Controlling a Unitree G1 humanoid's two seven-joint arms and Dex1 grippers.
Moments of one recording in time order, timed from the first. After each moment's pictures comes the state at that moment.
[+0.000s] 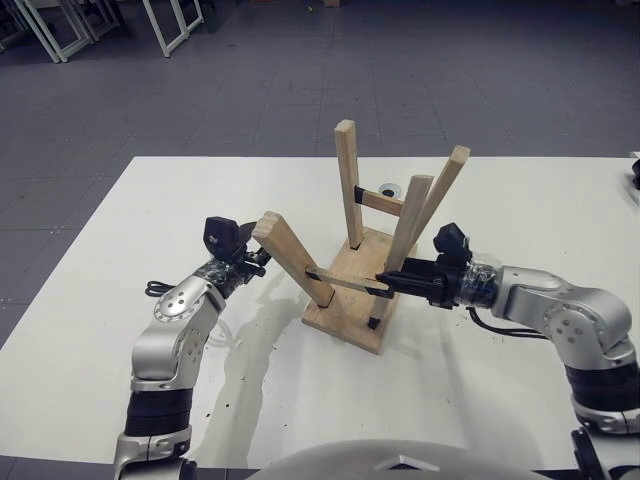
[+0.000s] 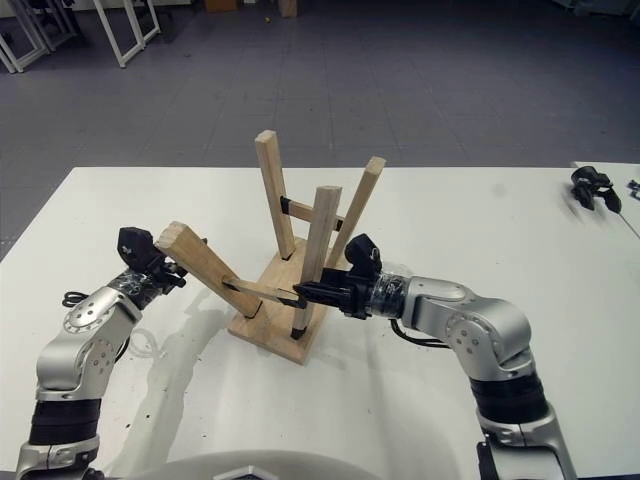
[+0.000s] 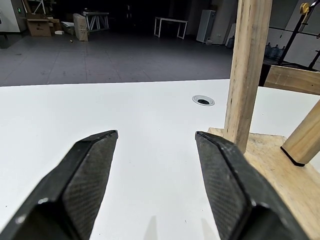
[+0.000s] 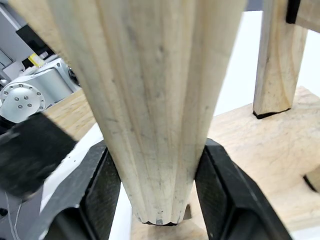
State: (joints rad) left arm -0.05 0.38 0.12 -0.20 -0.44 0.45 -0.38; right arm -0.26 -0.53 0.10 -0.34 0.82 0.92 0.65
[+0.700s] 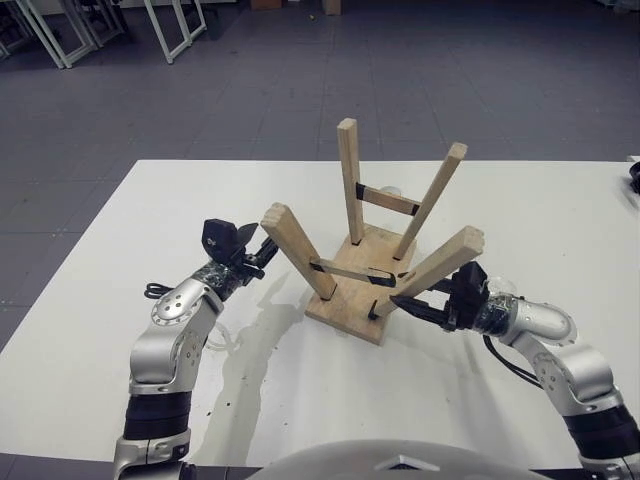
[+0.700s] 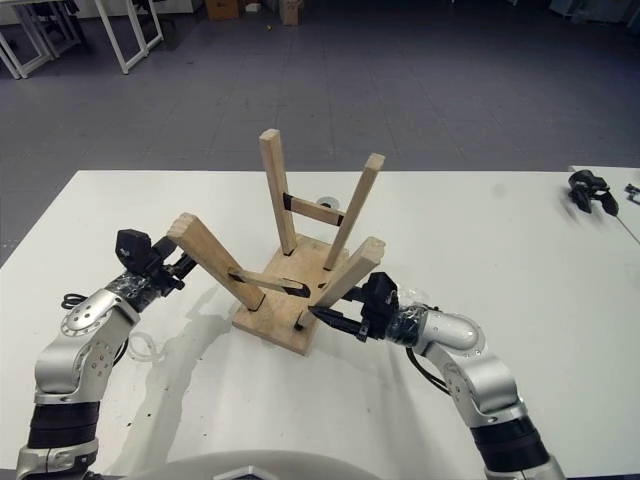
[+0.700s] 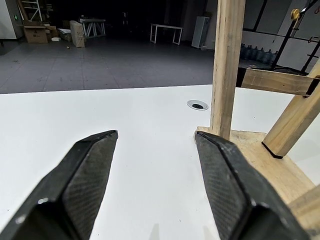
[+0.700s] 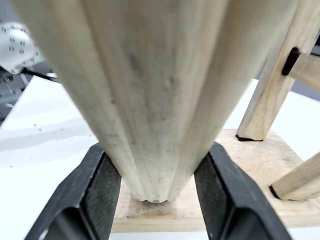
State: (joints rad) left arm -0.04 0.38 0.13 -0.22 -0.45 0.43 -0.41; right arm 0.01 -0.58 0.18 -0.28 0.45 0.20 0.88
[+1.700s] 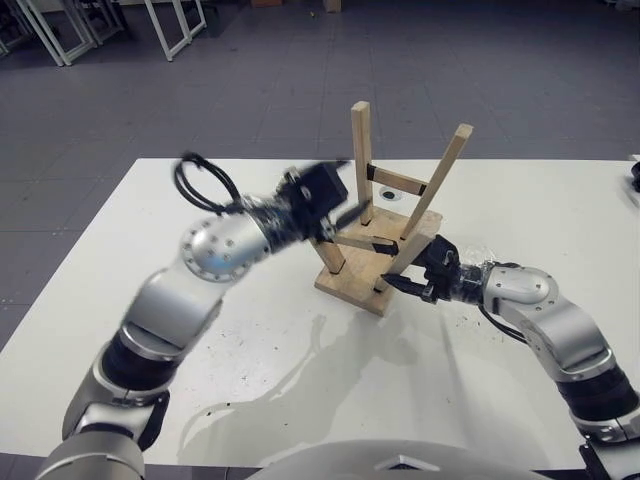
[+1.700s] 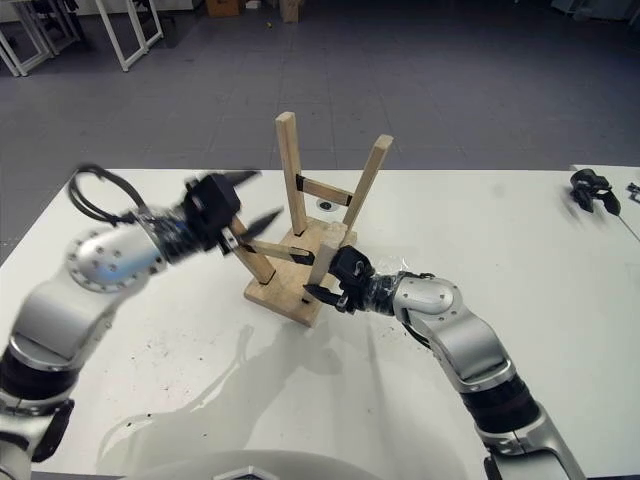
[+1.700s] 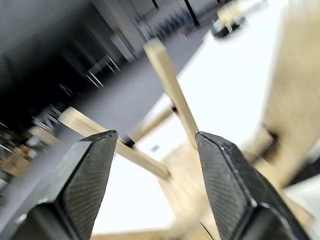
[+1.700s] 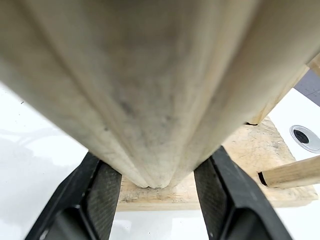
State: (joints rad) left arm -0.42 0.65 -0.37 -0.61 -0.20 0.67 -0.41; right arm -0.23 -0.60 0.29 -0.35 0.28 0.57 0.70
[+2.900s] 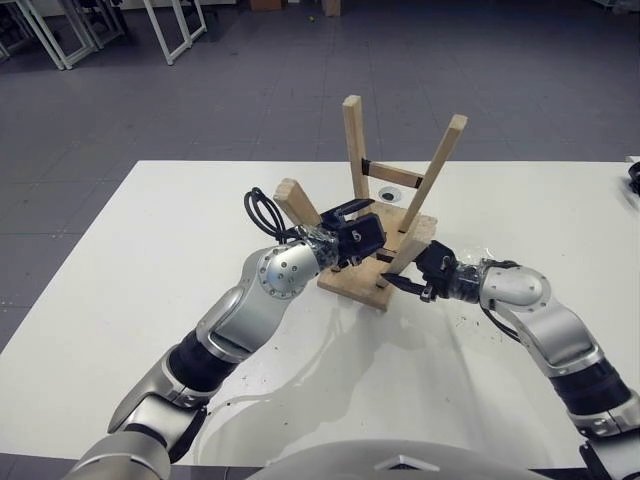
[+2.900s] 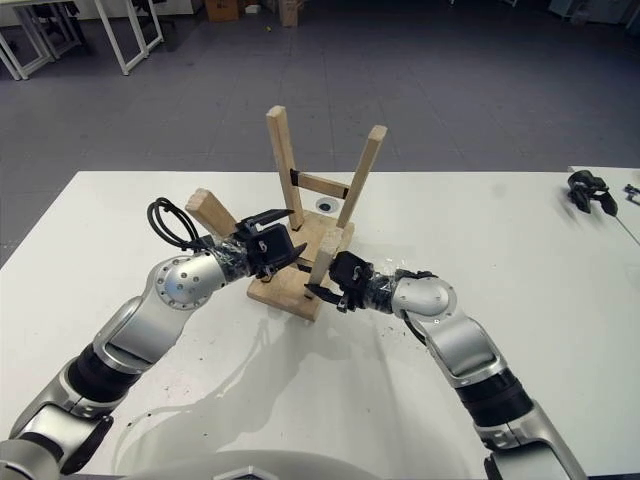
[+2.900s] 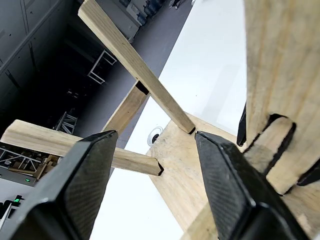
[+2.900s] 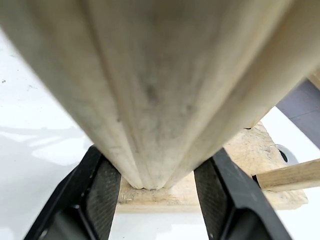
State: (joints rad) left arm -0.43 0.48 -0.52 -0.42 0.22 0.54 -0.49; right arm -0.26 -0.62 0.37 -0.22 0.16 0.31 0.72
